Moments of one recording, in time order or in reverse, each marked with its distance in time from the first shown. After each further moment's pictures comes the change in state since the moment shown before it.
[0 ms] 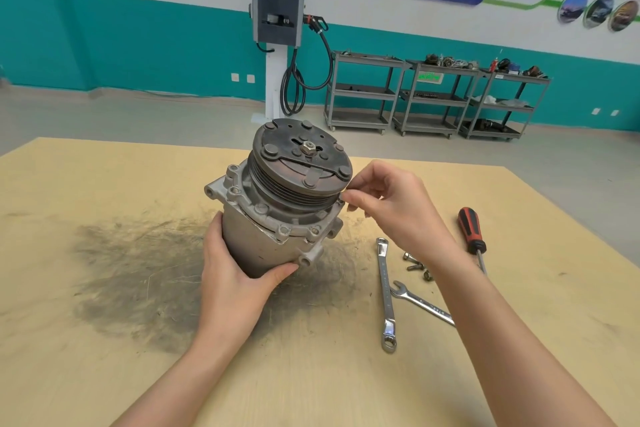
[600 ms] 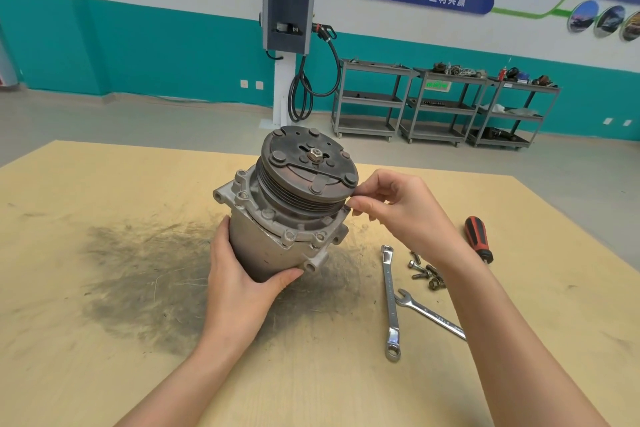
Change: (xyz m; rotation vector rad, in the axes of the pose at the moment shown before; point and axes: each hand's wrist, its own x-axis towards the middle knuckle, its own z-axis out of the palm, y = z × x) left_hand 0.000 0.000 -0.001 0.015 0.000 -0.009; right_hand 0.005 0.001 -0.007 0.062 -0.095 -0.011
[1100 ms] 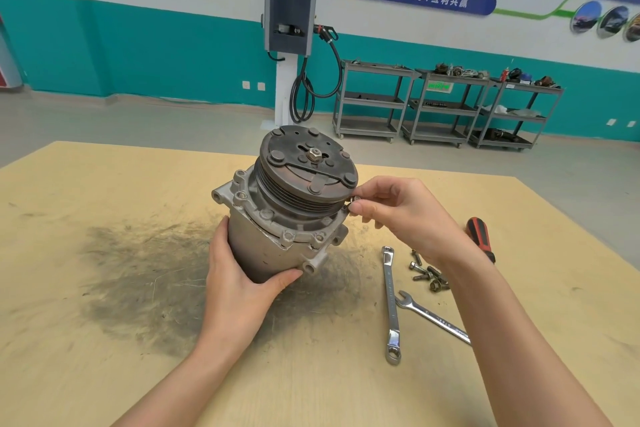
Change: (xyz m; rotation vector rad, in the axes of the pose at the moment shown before) left_hand 0.000 -0.001 0.000 -0.014 -0.003 0.006; right_hand -0.001 0.000 -0.004 0.092 -0.089 0.092
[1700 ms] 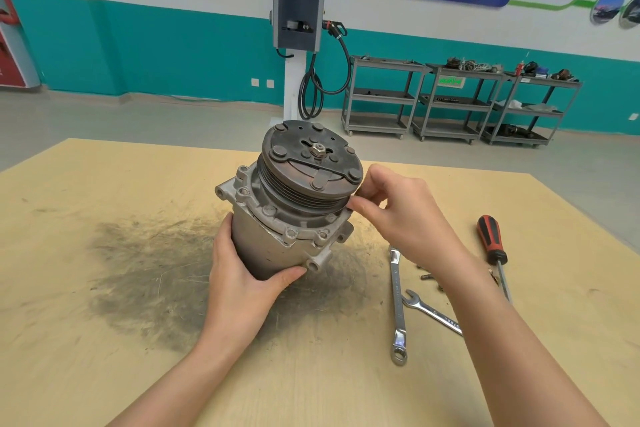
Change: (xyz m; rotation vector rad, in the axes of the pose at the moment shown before) left_hand 0.000 0.003 -0.002 0.014 -0.007 -0.029; right_hand 0.003 0.004 0.014 -0.436 0.149 -0.170
